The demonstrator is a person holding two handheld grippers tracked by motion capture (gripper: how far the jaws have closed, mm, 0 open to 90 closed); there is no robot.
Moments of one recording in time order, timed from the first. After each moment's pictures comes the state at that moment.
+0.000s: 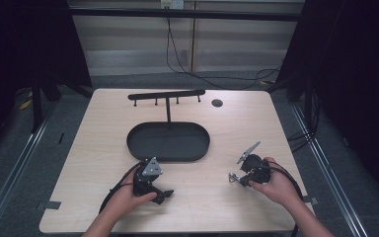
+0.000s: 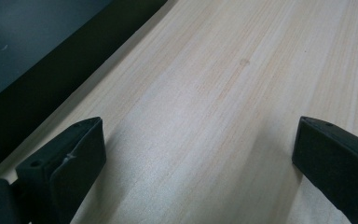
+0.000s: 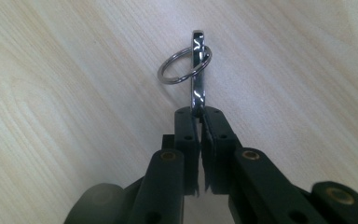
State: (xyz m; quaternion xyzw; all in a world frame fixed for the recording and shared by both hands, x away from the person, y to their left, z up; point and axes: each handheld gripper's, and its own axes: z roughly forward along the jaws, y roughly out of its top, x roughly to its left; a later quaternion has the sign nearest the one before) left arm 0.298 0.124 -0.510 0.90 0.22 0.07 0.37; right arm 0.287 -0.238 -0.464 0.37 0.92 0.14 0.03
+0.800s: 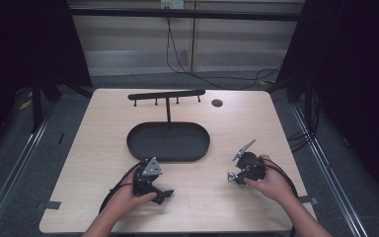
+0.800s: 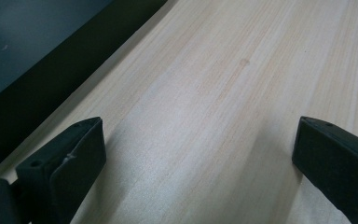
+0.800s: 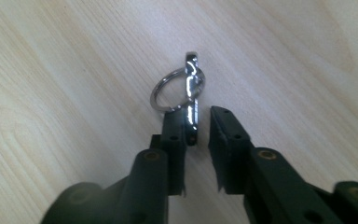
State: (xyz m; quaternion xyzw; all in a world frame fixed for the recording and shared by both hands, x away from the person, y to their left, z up) left arm 0.298 0.124 -0.510 0.90 0.22 0.07 0.37; right arm 0.300 -0.228 -0.471 0.37 0.92 0.15 0.03
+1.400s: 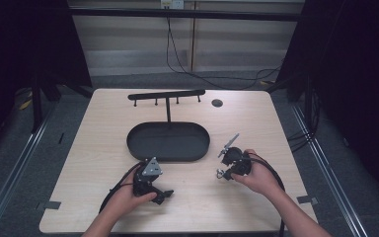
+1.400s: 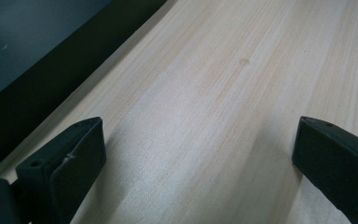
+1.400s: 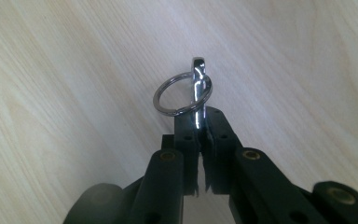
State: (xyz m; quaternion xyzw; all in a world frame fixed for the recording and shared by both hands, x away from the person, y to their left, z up) left arm 0.298 0.124 -0.510 0.90 0.22 0.07 0.37; right arm 0.315 -0.187 -0.457 0.34 0.93 0.14 0.02
